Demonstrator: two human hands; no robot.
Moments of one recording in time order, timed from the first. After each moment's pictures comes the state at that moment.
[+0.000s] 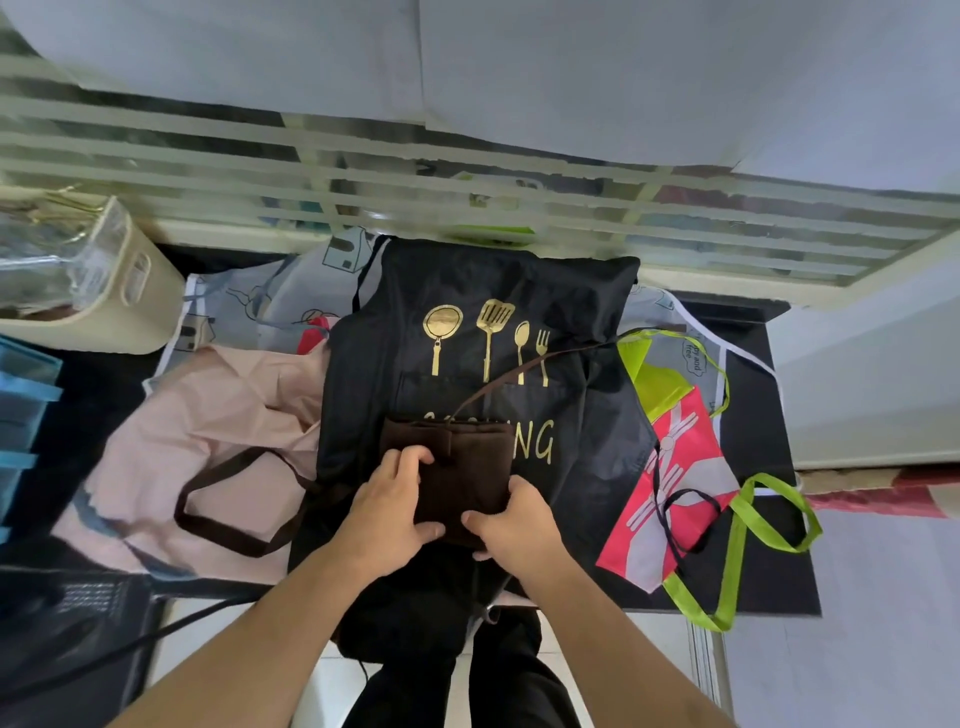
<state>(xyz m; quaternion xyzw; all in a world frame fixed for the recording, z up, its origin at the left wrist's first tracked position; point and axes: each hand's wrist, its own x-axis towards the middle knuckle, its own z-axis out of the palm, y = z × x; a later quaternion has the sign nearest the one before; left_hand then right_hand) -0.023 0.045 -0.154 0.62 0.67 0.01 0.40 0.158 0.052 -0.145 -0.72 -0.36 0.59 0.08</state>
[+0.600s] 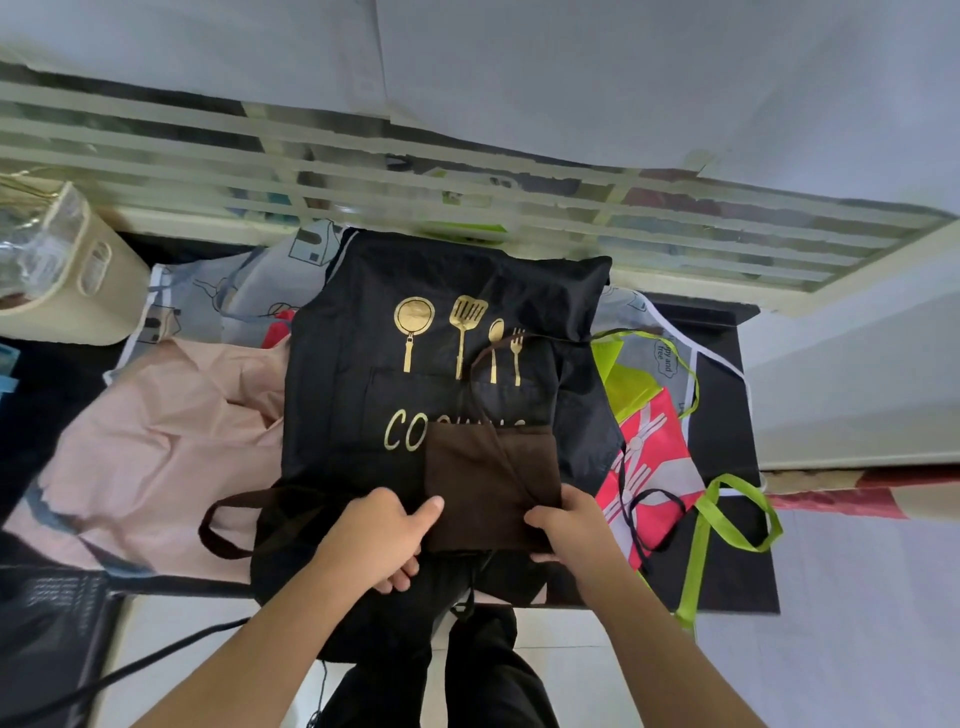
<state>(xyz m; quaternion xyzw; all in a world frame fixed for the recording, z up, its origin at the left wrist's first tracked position) 0.024 0.044 -0.117 0.35 0.75 -0.06 0.56 0.253 0.057 -0.137 -0.74 -0.28 0.60 0.12</state>
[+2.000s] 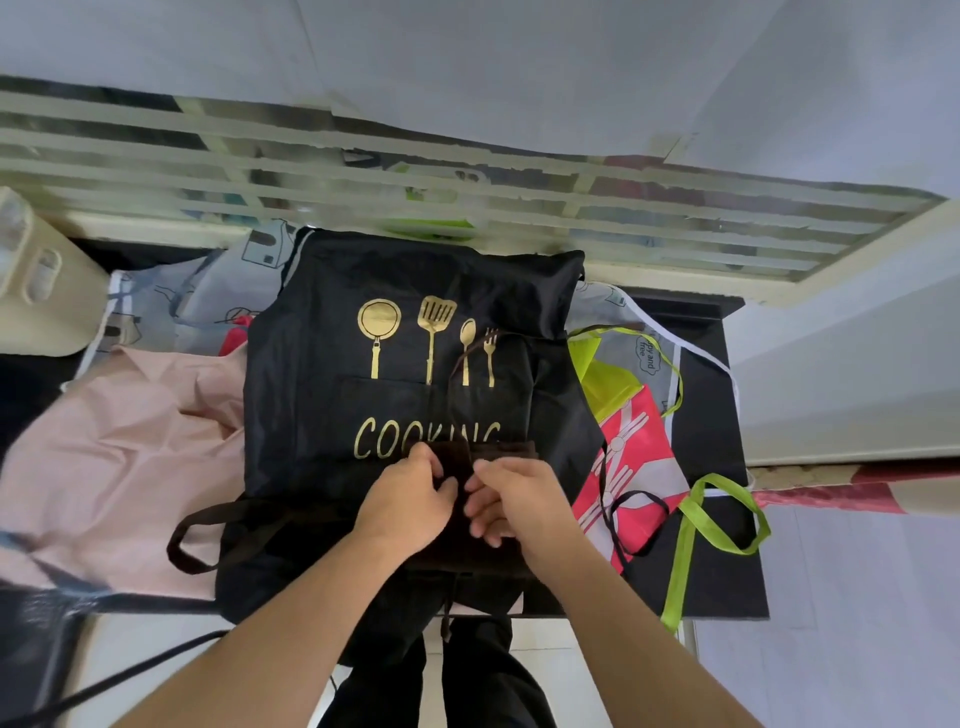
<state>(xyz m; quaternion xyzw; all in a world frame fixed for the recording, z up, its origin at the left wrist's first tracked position) 0.078 0.080 -0.146 0.52 0.74 0.00 0.42 0.232 0.089 -0.112 -0.69 -0.29 0.65 0.15</state>
